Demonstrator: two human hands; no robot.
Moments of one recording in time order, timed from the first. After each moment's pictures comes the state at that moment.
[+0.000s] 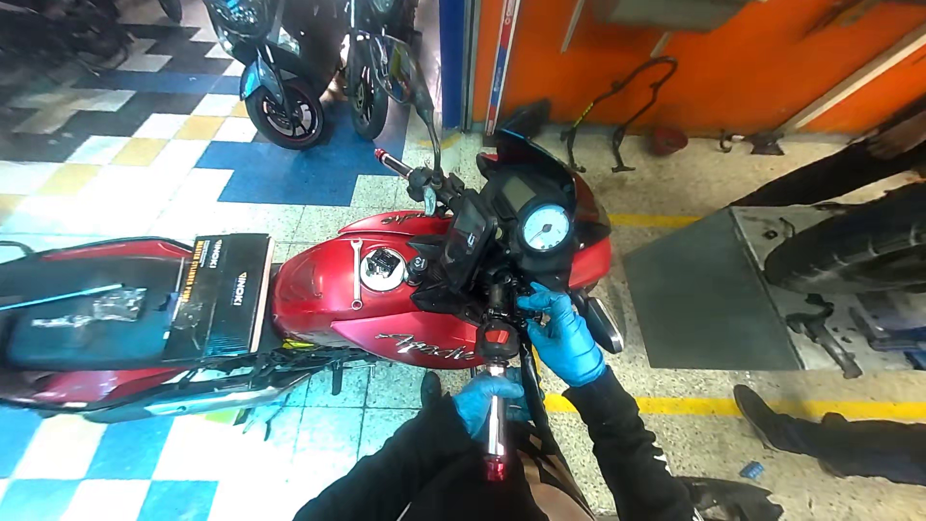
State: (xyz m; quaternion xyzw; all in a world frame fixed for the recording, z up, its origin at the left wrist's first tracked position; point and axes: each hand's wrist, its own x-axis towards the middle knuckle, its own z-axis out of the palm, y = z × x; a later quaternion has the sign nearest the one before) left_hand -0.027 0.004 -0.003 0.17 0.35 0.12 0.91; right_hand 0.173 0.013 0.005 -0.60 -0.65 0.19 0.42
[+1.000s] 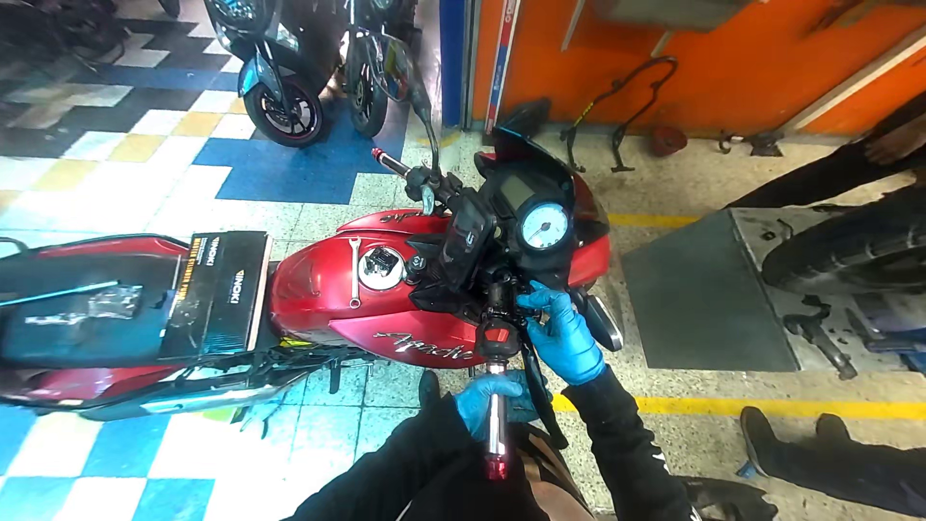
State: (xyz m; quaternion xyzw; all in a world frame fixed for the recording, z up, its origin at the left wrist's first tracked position) left_hand -0.025 0.005 -0.006 0.17 0.24 0.10 0.95; right_hand 0.174 0.015 0.007 -0.59 -0.65 0.18 0.43
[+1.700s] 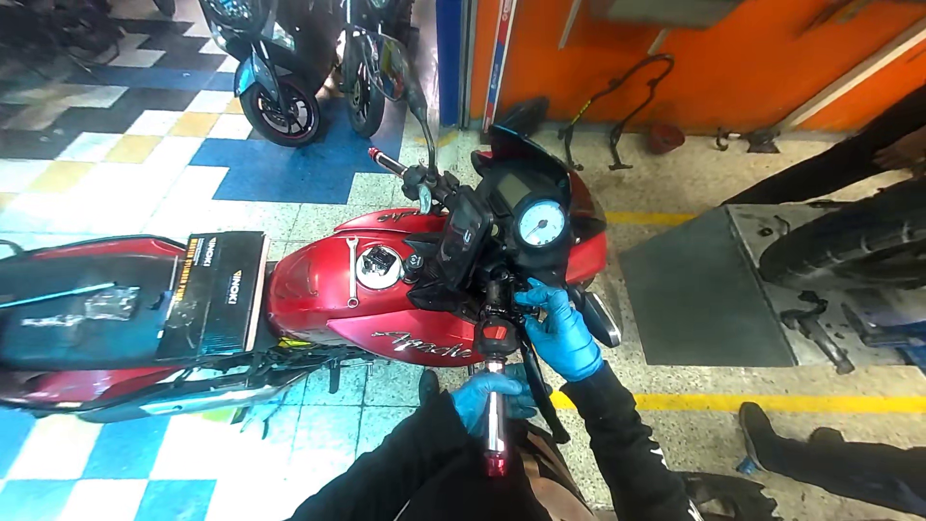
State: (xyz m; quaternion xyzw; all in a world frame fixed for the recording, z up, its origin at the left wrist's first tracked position) left_hand -0.026 0.005 -0.005 0.17 0.28 0.10 0.94; right_hand 0.176 0.014 0.007 -0.60 -0.66 0.18 0.43
